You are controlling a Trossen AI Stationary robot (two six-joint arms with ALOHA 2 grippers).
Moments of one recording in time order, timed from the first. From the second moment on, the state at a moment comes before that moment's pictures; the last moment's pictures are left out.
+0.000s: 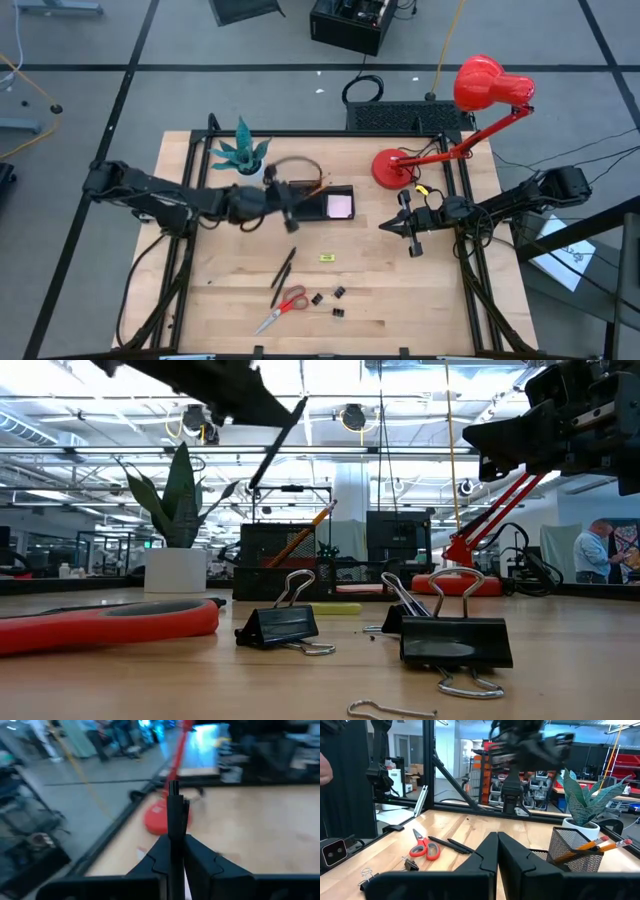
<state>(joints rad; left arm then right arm) -0.10 1.31 0.78 0.27 -0.53 0.09 0.08 1.10 0.02 1.17 -0.08 -0.06</state>
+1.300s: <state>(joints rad) 0.13 1.65 0.78 0.34 -0.34 -0.02 0.08 1.10 0.02 1.15 -0.08 -0.07</state>
